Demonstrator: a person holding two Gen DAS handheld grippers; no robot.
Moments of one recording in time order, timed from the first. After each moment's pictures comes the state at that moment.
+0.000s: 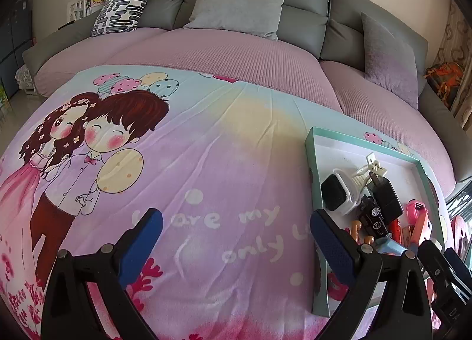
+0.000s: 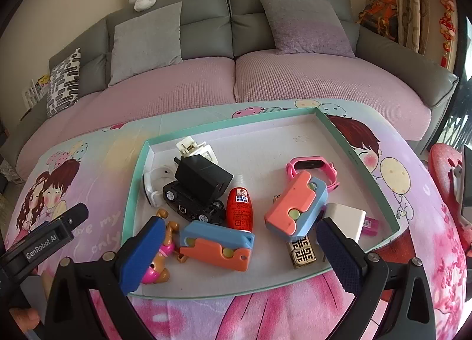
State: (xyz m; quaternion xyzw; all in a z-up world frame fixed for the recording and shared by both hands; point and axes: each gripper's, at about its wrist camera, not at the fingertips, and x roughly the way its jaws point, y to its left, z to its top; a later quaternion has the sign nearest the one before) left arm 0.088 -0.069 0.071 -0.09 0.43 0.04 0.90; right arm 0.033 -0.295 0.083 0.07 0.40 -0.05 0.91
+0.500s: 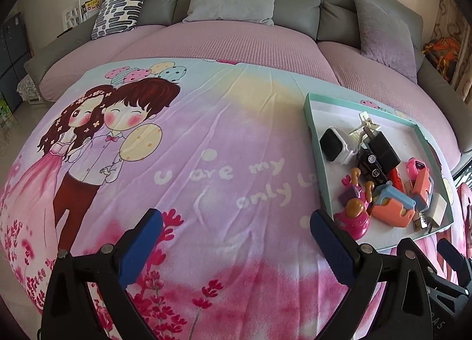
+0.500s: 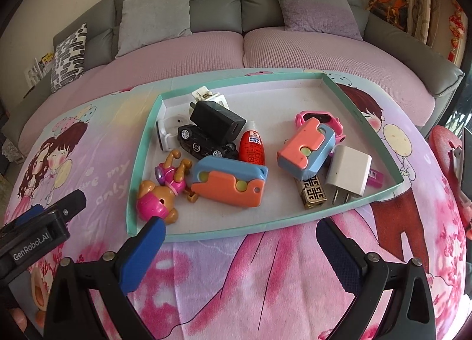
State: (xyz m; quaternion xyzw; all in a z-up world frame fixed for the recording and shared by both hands) left arm 0.041 -0.074 0.073 -0.05 0.46 0.05 0.88; right arm -0.003 -0.278 0.060 0.05 0.45 -0.04 0.89
